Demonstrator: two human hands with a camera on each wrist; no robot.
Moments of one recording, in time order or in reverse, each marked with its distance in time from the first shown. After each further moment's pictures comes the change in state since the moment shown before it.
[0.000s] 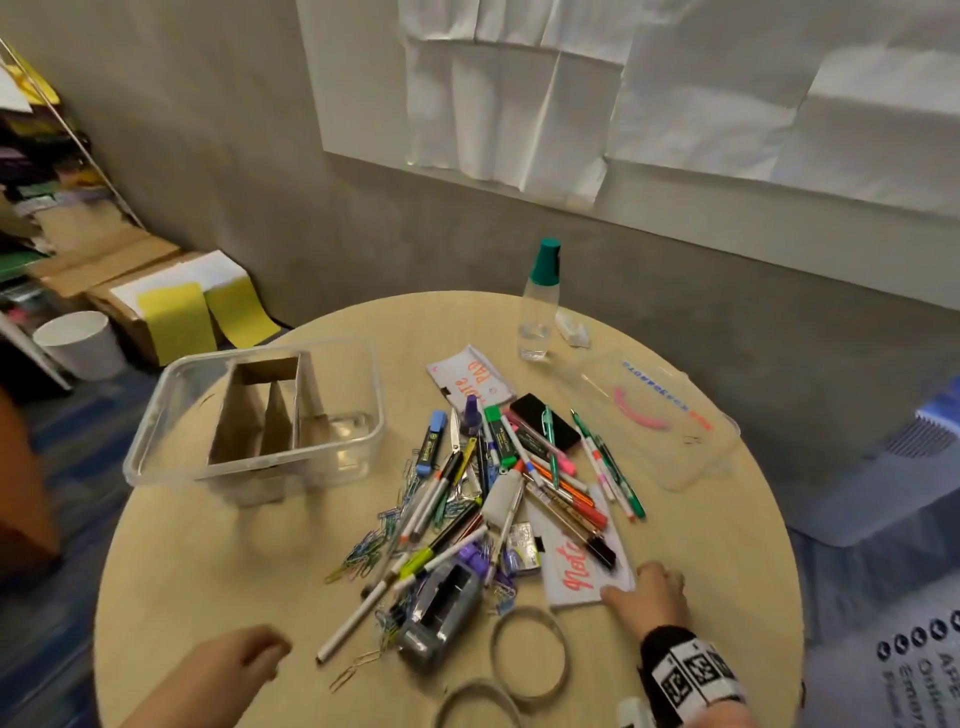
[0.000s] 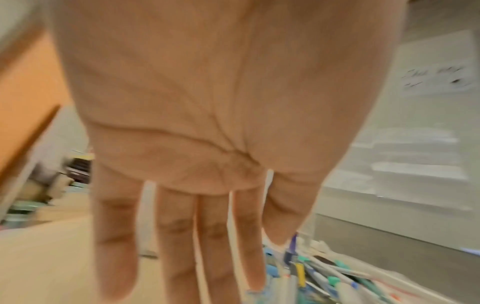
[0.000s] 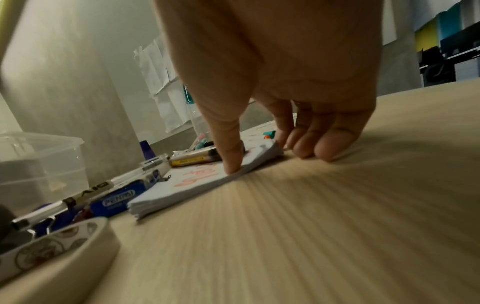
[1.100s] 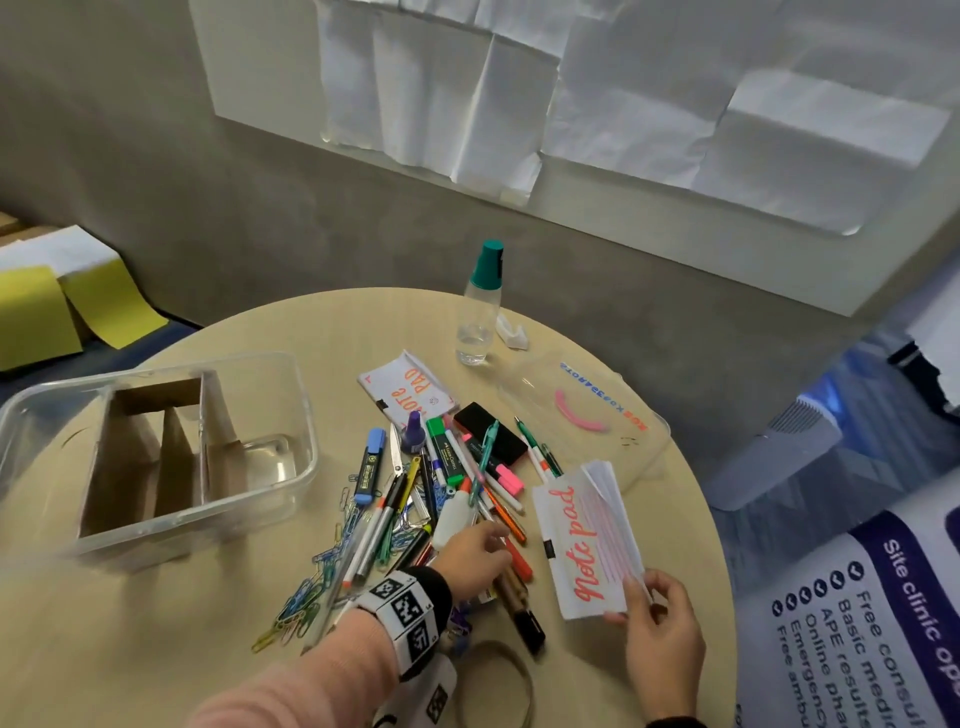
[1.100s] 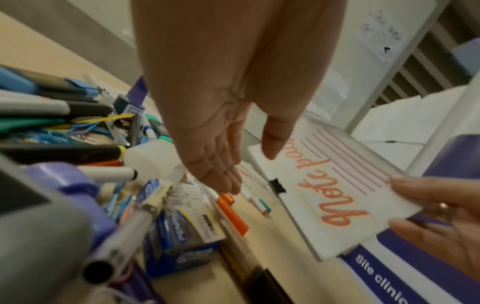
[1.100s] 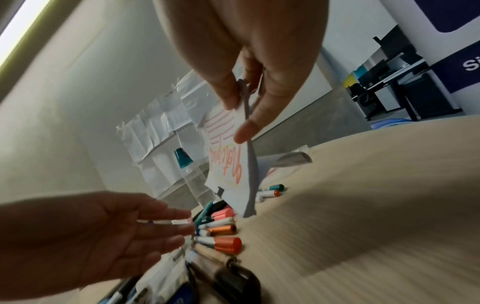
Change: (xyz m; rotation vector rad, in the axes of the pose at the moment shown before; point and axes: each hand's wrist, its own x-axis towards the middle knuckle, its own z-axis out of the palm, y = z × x) left_hand 0.136 0.205 0.082 -0.297 -0.330 0.376; right_hand -0.051 -0.002 -0.022 0.901 0.488 -0.057
